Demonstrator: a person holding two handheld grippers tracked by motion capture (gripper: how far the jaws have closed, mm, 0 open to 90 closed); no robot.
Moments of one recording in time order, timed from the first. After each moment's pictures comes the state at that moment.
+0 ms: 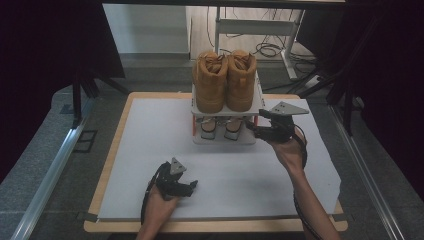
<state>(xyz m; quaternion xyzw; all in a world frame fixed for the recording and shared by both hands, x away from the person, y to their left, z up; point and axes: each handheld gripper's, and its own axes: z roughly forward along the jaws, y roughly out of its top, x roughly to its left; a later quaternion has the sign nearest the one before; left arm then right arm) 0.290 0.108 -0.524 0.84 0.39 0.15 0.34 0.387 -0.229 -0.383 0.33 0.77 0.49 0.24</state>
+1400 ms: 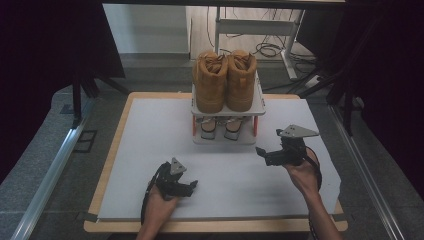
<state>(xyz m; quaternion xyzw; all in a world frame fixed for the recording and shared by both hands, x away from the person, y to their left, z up) 0.290 0.108 -0.524 0.84 0.39 0.16 0.34 0.346 -0.265 -0.421 0.35 0.79 0.45 0.23</state>
